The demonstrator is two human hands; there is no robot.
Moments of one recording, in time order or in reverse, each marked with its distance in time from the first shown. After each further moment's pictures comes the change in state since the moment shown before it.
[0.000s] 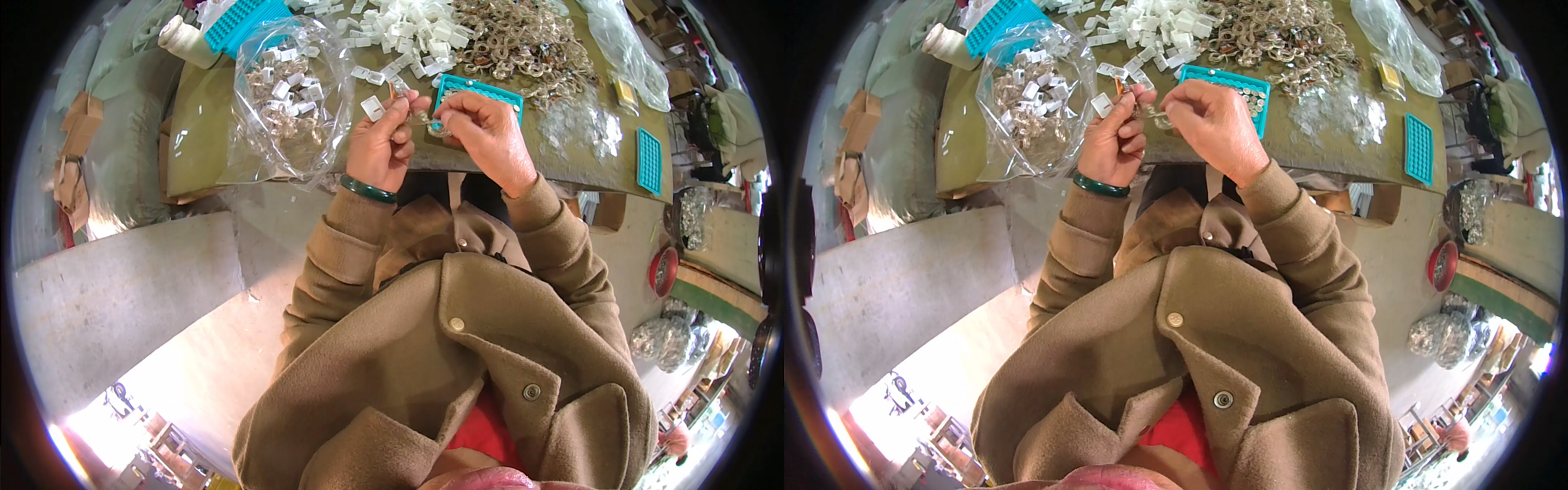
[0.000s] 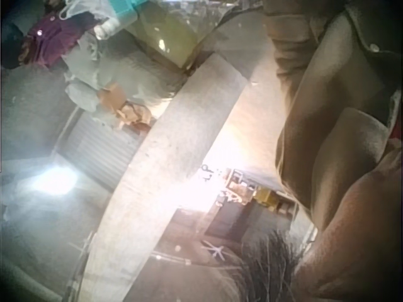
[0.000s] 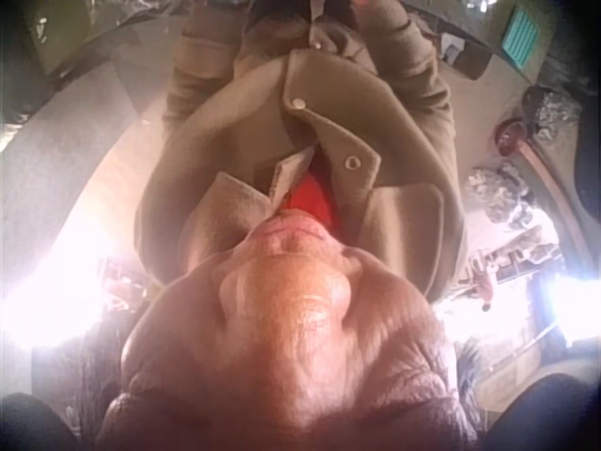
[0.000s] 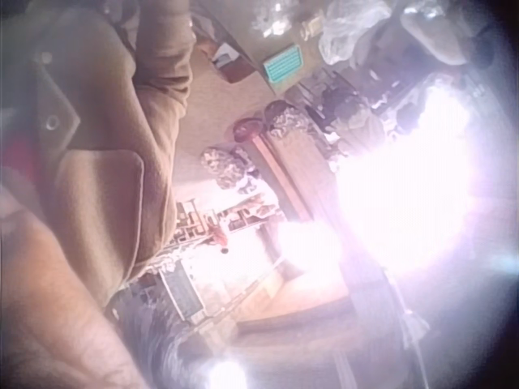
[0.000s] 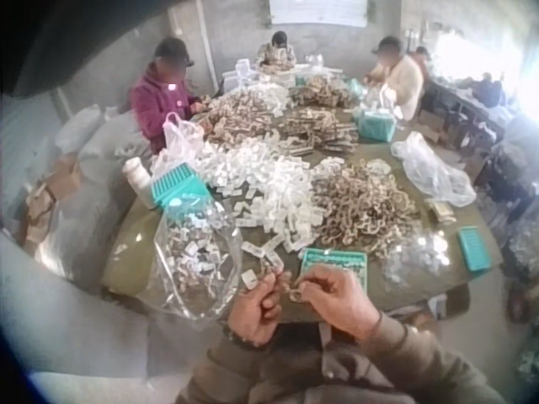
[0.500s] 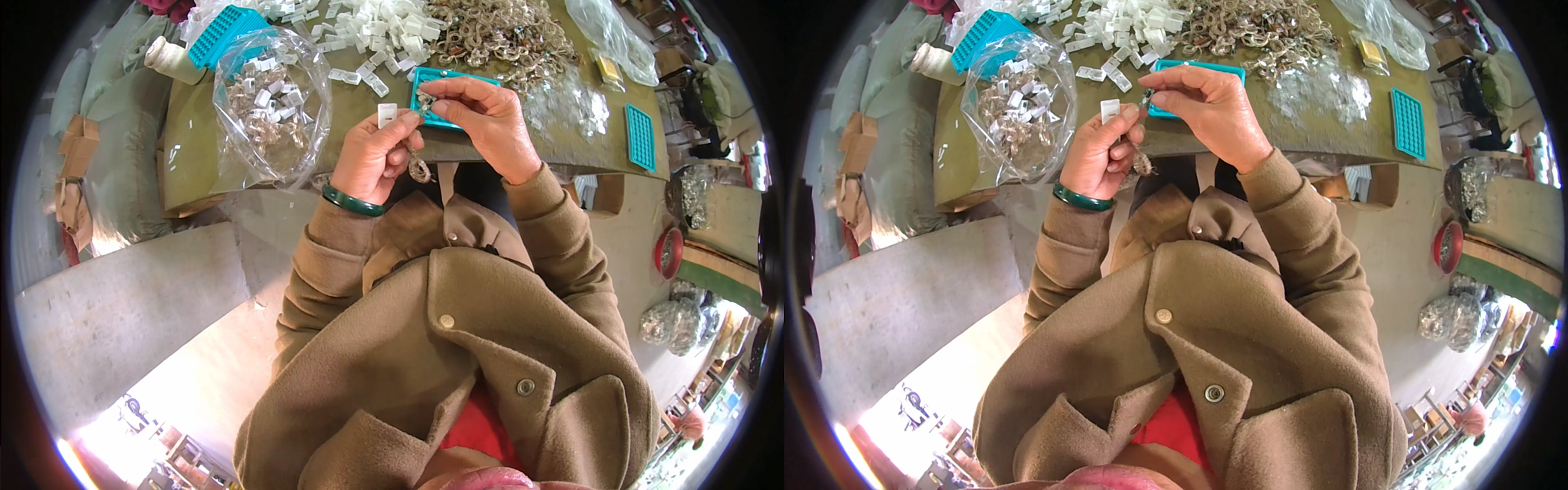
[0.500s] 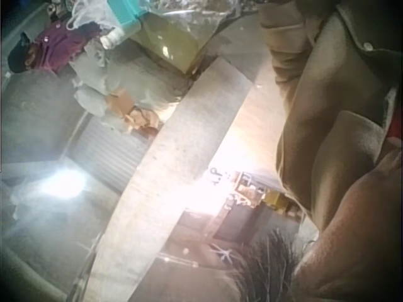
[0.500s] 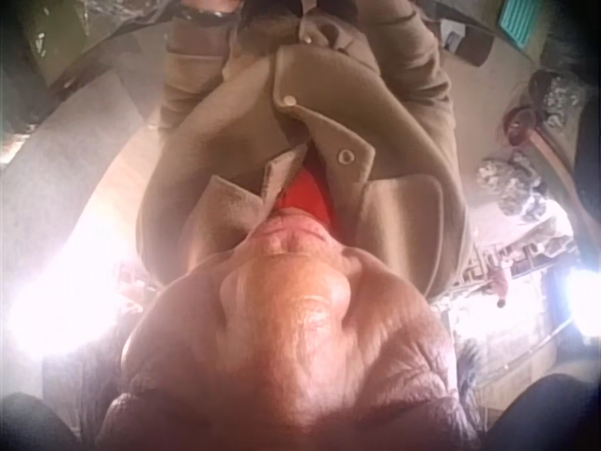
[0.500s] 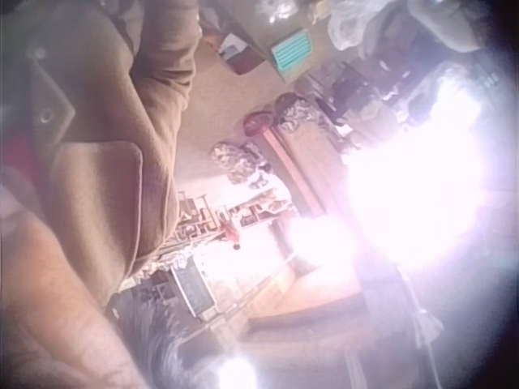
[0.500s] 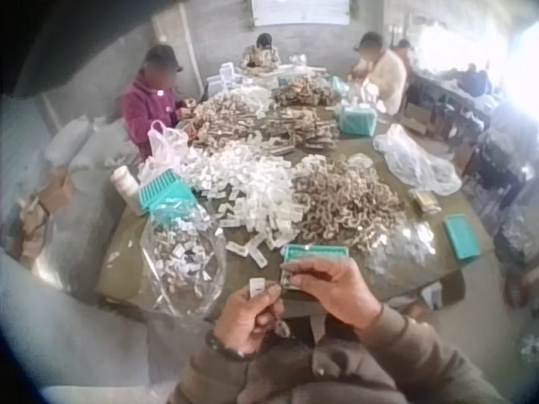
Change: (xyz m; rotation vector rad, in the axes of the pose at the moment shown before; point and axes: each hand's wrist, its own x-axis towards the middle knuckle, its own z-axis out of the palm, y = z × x) left_hand -0.029 0.006 0.036 0.304 -0.013 -0.176; right_hand -0.015 -0.004 -0.023 0.157 0.009 -0.296
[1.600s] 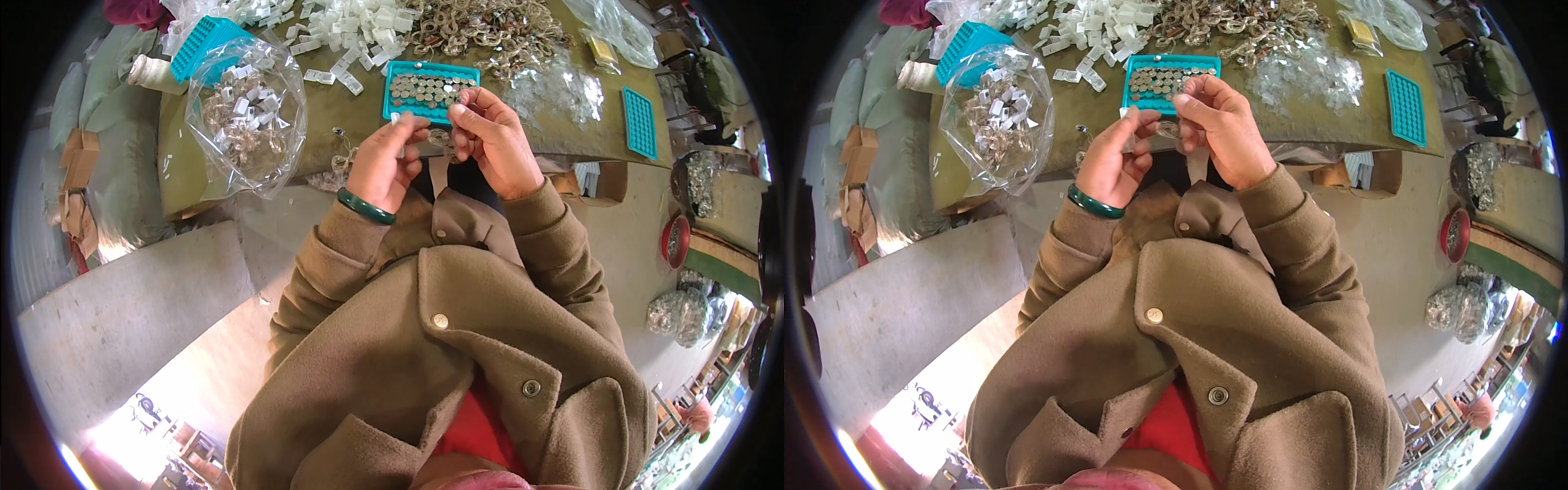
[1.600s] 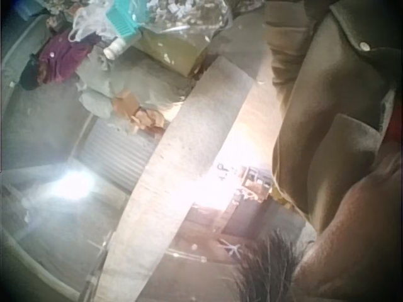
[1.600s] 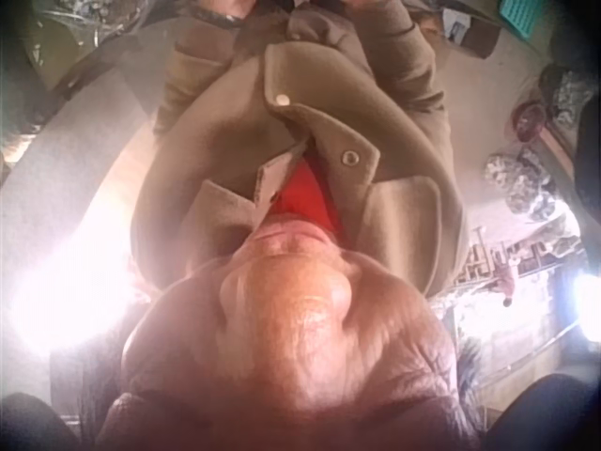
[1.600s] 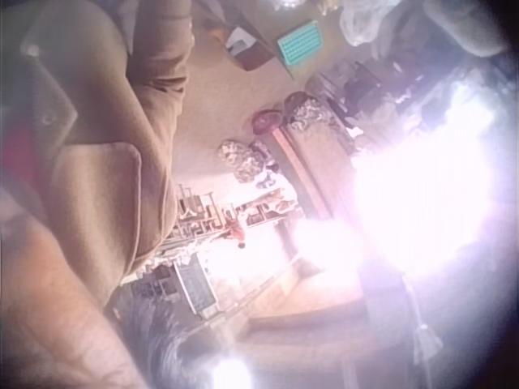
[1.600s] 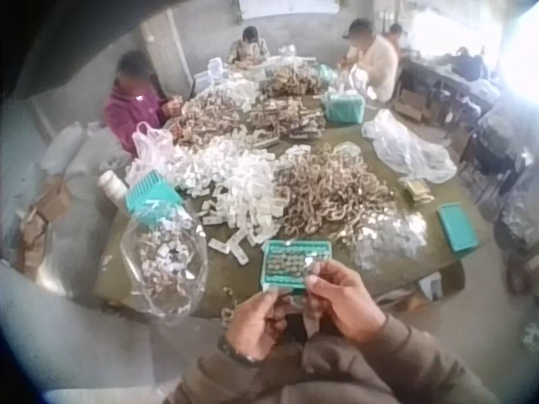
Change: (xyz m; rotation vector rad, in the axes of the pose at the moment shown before) left_hand 0.019 -0.047 0.020 -0.011 0.062 -0.076; right_hand -0.035 0.011 -0.031 0.550 0.181 0.434
